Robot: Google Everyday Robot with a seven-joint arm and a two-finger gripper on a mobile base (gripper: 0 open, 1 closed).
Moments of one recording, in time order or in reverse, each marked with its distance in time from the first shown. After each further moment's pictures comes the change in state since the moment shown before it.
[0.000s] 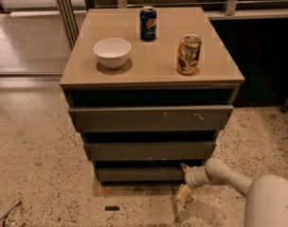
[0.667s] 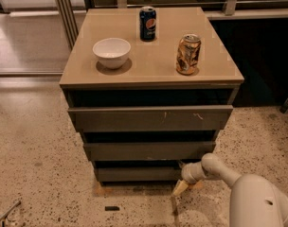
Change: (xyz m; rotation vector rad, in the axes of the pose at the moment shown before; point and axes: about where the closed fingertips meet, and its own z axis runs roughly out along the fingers) arm -0.002 -0.027 0.028 -0.029 -0.029 -0.036
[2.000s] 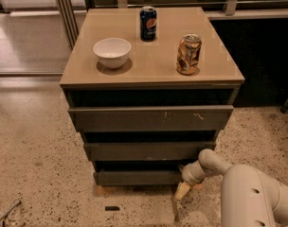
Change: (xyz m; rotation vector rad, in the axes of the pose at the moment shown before) arm 0.011 0.029 -0.008 -0.155 0.130 0.097
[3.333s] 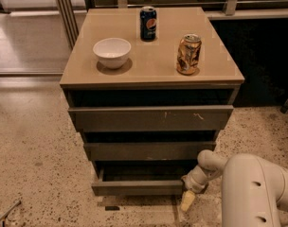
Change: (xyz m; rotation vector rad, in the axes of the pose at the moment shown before) arm 0.019 0.071 -0.024 -0.170 0.163 0.087
